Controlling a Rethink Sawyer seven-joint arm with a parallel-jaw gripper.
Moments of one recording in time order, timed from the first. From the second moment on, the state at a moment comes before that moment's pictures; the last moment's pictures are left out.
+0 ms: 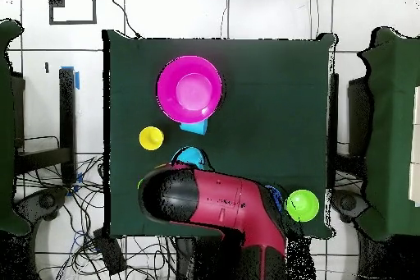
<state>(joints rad) -0.06 -1.04 -0.16 1.92 -0.03 0.74 2.03</state>
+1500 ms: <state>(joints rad) -0.16 -0.92 -0.23 2.06 -0.03 0.33 2.06</state>
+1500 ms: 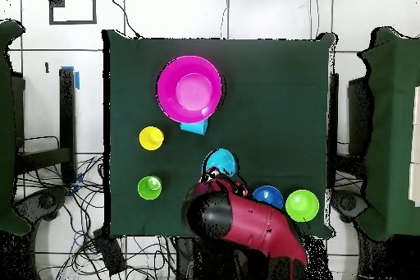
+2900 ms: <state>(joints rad) -0.21 -0.83 -0.21 1.76 -0.03 0.77 2.06</state>
